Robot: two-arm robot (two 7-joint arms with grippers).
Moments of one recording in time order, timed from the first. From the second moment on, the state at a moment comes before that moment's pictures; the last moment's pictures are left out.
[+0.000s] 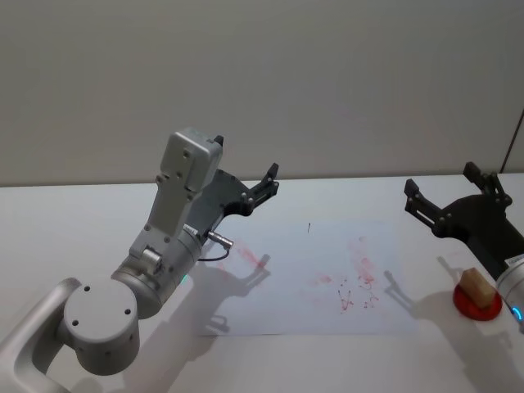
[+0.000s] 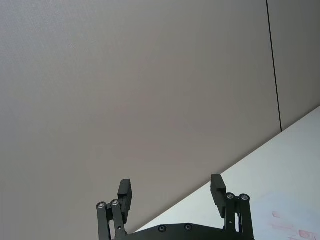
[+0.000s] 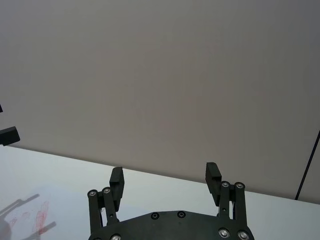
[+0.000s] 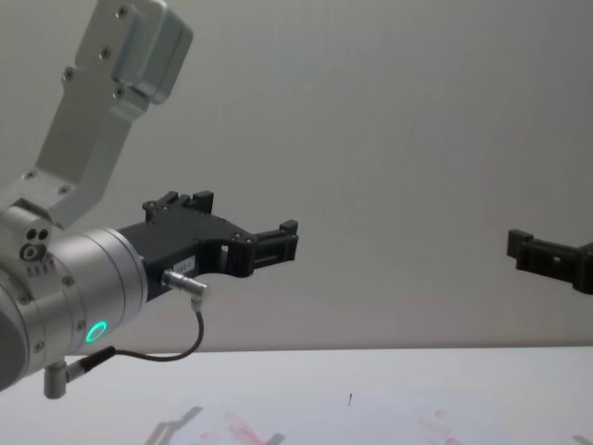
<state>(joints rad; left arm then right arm) -0.24 0.38 0.45 -1.63 -0.20 0.01 -0.01 -0.01 0.34 -0.23 -1.77 0.29 0.03 0.07</state>
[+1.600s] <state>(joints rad) -0.24 0.38 0.45 -1.63 -0.20 0.01 -0.01 -0.01 0.34 -0.23 -1.77 0.29 0.03 0.07</state>
